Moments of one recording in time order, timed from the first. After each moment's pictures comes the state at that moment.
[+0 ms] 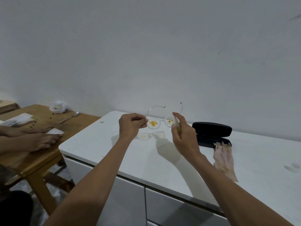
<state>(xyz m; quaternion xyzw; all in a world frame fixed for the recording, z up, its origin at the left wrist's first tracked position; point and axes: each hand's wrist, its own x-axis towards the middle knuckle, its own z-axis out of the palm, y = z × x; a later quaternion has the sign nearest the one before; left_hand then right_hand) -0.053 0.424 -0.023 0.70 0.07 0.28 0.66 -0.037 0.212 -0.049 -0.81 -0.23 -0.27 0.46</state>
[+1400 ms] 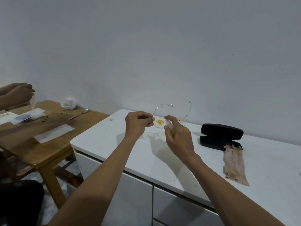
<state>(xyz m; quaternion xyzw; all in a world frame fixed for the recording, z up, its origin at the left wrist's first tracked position) -0.066 0.433 -0.017 0.69 0.07 0.29 0.66 -0.051 0.260 -0.050 -0.82 -0.27 -0.29 0.42</state>
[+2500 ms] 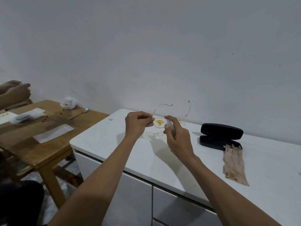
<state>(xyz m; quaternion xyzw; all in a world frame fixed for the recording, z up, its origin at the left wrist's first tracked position) -0.065 0.432 -0.019 0.69 0.07 0.29 0.66 -0.051 0.260 -0.054 -0.80 -0.27 -0.22 0.49</state>
